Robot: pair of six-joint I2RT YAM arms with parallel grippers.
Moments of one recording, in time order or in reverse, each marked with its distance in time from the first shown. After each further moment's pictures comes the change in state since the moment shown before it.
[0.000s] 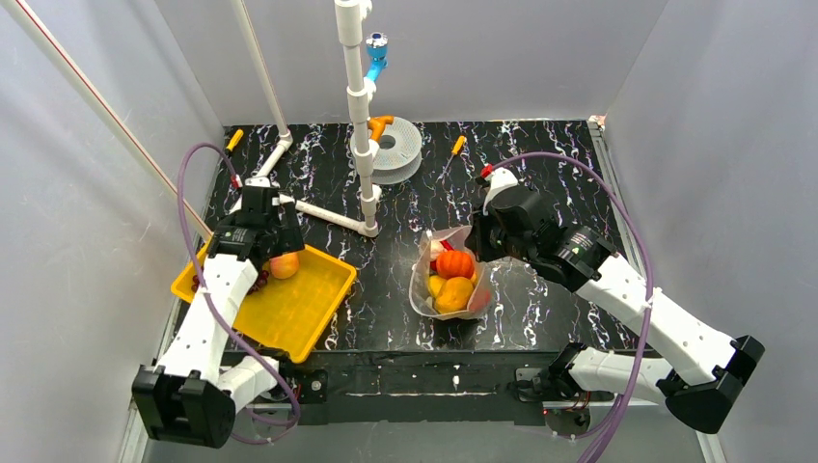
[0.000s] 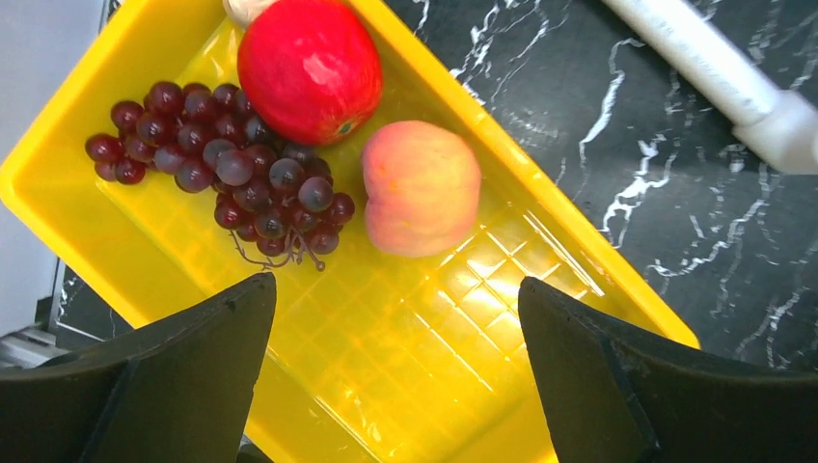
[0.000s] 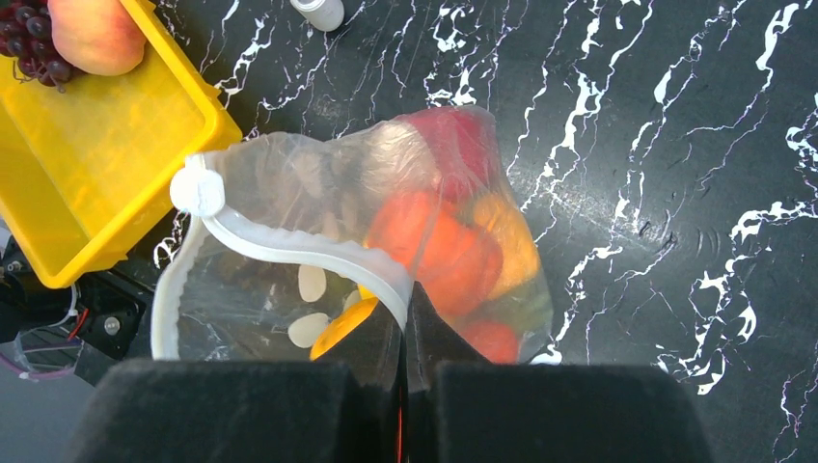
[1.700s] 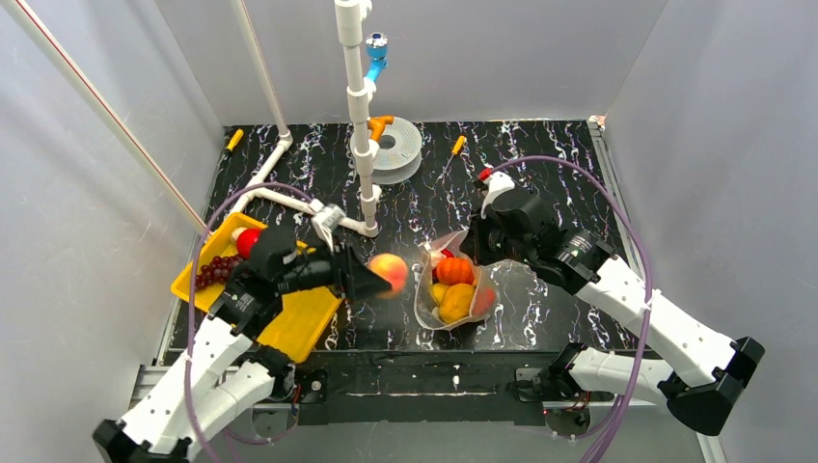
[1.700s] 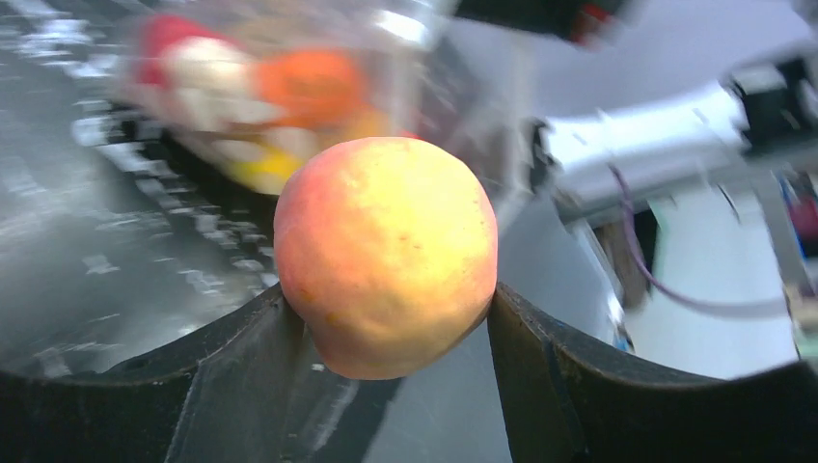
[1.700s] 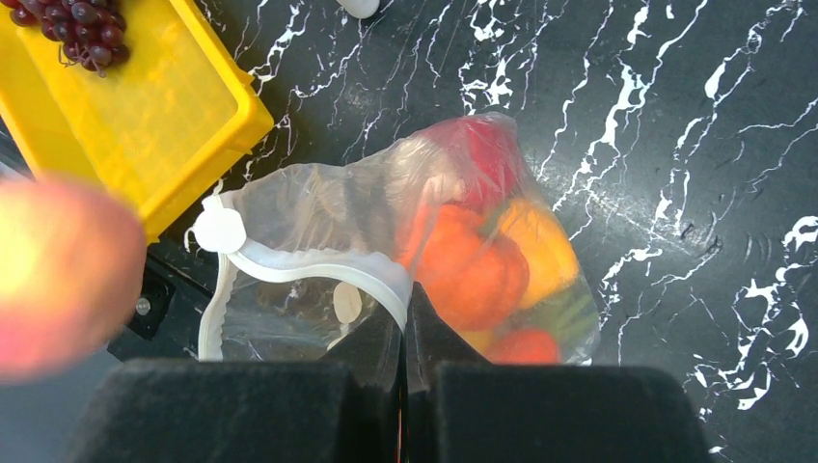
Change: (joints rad) left arm -0.309 -0.324 -0.280 0.469 0.995 -0.301; right arm 0.000 -0.020 -0.033 0.027 -0.064 0.015
